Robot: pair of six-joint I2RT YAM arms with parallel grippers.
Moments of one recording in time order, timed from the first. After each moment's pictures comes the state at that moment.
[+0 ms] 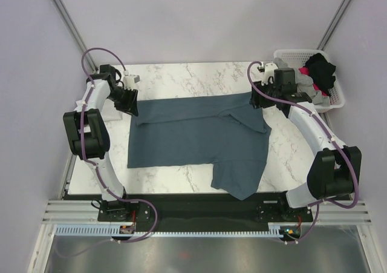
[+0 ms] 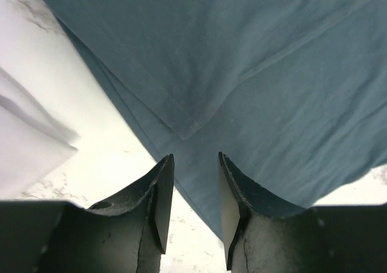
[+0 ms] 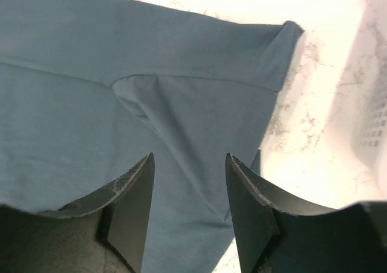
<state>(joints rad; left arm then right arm) 0.12 1.97 1.65 -0.97 0.40 0.44 0.13 1.50 1.22 -0.42 -0.20 -0.07</state>
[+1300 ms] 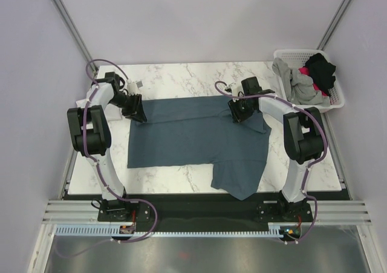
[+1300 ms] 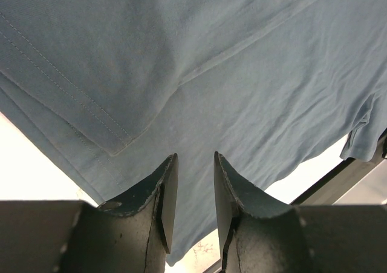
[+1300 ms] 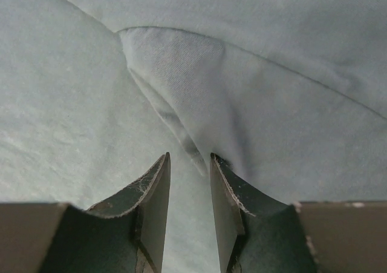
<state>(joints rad) 0.12 2.03 1.59 -1.00 0.59 0.28 0.27 1.93 1.34 -0.48 -0.25 -0.26</state>
